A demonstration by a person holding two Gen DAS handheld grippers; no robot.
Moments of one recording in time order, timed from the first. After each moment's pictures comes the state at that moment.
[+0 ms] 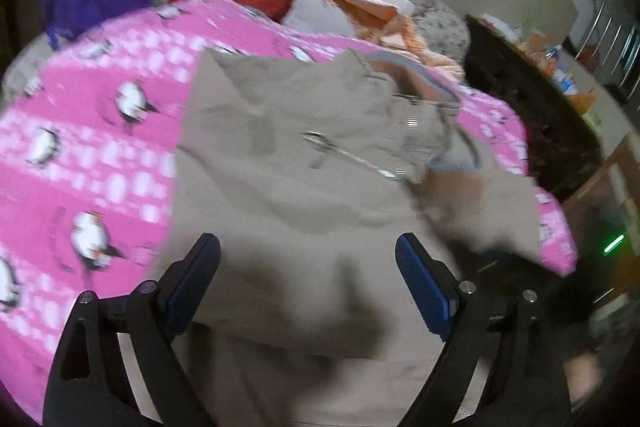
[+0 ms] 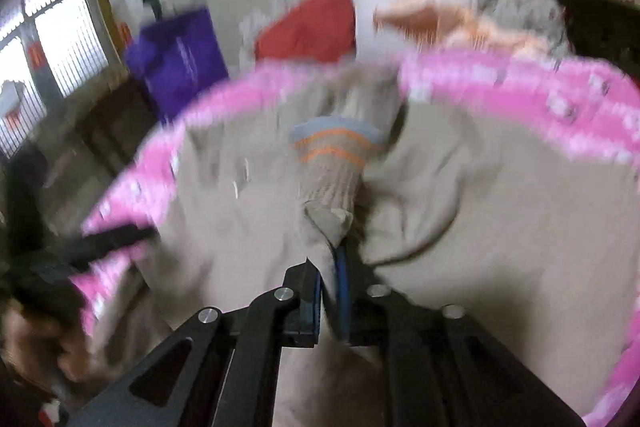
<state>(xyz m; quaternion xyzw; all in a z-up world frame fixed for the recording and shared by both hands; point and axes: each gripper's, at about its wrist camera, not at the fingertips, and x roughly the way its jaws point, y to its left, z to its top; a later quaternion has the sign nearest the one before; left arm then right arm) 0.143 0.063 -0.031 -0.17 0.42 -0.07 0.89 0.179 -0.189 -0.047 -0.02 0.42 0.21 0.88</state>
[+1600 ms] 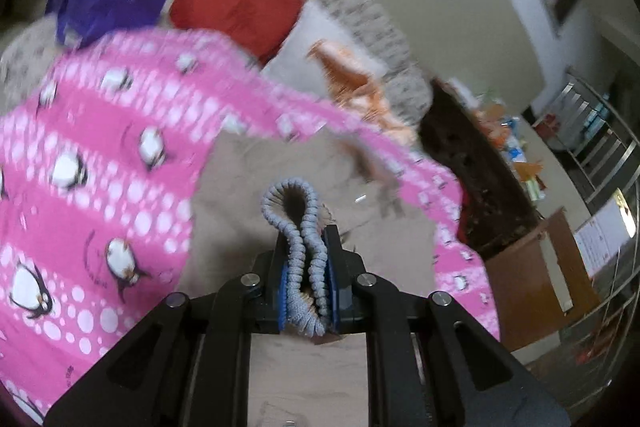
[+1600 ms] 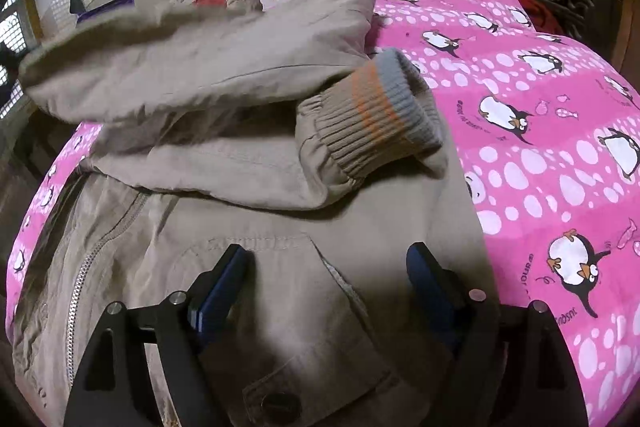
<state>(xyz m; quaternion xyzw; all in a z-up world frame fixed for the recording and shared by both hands) 0.120 0.131 0.030 -0.28 0.37 -0.11 0.88 0.041 -0.293 -0.086 0.04 0.42 0.08 0.90</state>
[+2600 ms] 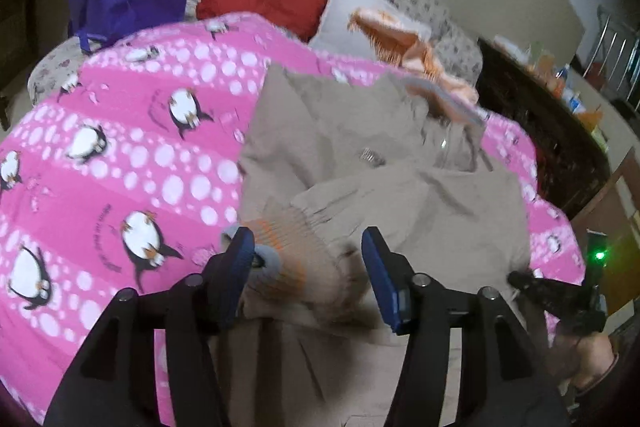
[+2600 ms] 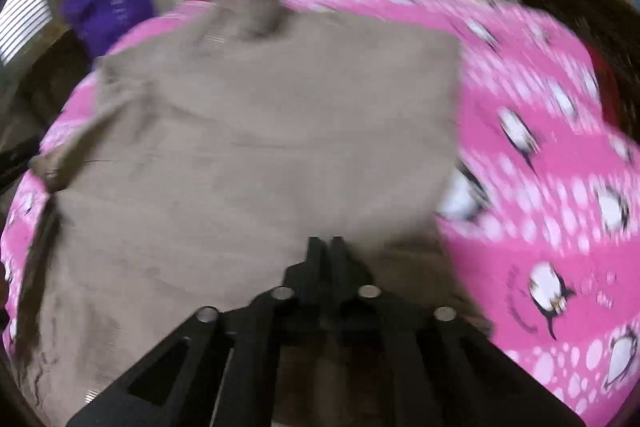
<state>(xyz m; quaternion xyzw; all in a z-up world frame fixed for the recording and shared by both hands) 0.123 0.091 -0.041 -0.17 0.39 -0.03 0.91 0.181 -0.286 -0.066 -0.02 0.48 0.11 0.87</state>
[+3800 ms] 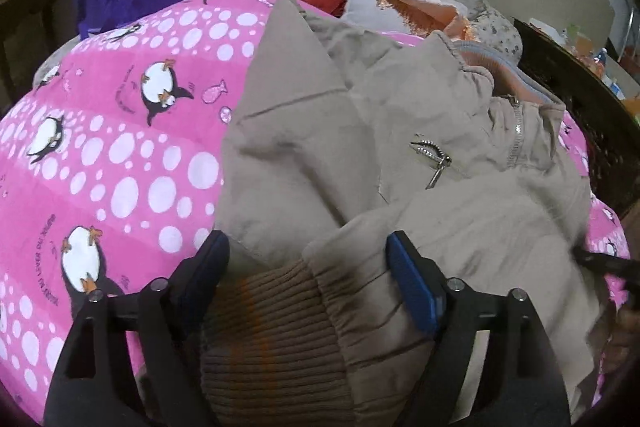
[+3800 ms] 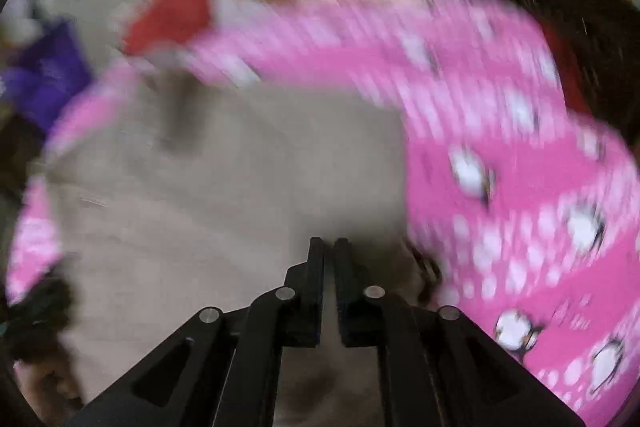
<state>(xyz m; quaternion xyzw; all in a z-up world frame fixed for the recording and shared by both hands) 0.174 0.077 -0.088 -0.13 0.40 0.03 0.91 0.247 -0.302 -0.063 0.06 0.50 0.00 0.87</state>
